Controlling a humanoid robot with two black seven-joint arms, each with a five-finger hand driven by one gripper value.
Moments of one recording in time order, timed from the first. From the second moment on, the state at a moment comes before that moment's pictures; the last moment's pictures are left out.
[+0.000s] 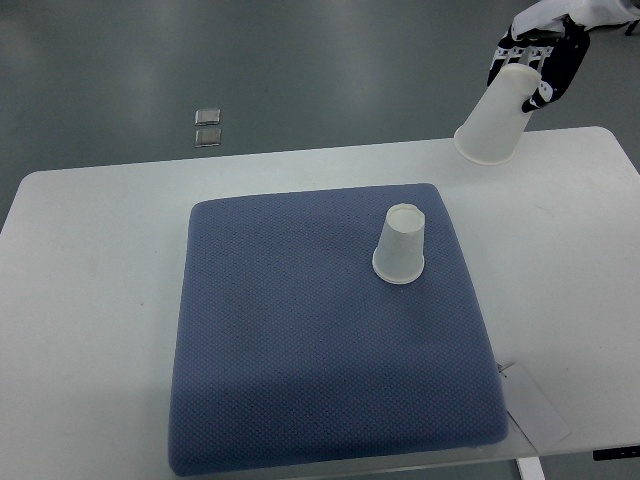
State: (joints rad) left arm -0.02 0.00 -0.06 -0.14 -0.04 0.06 -0.01; right arm 2.01 -0.69 -0.56 1.21 -0.65 0.56 -0.20
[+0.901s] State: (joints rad) left arm -0.02 0.00 -0.06 -0.14 -0.04 0.06 -0.01; right arm 2.01 -0.58 -0.51 1.29 -0.62 0.56 -0.20
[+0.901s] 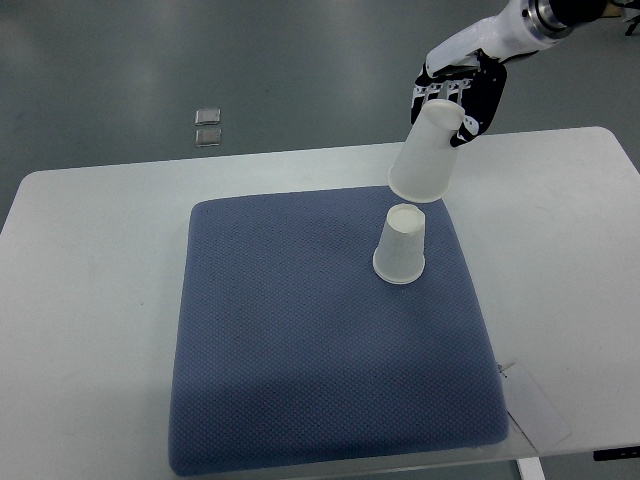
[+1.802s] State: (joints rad) left arm -0.02 0.00 -0.06 -0.14 -0.04 0.06 -0.01; right arm 1.92 -0.54 -0.49 1.29 -0.62 0.53 -0.20
